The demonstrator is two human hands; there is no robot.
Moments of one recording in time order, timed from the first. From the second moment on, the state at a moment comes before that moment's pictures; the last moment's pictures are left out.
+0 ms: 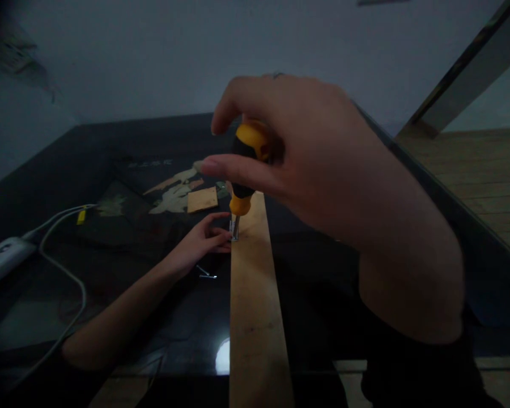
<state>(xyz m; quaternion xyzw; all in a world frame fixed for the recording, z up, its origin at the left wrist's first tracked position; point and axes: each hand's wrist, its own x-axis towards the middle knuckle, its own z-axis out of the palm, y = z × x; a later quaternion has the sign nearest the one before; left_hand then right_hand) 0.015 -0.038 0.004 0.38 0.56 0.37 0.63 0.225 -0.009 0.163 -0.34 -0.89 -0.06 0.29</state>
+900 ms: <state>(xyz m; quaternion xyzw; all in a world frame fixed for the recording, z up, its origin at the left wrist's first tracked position) 0.016 -0.036 0.004 0.38 0.57 0.37 0.63 0.241 -0.006 0.165 -0.29 -0.92 0.04 0.27</state>
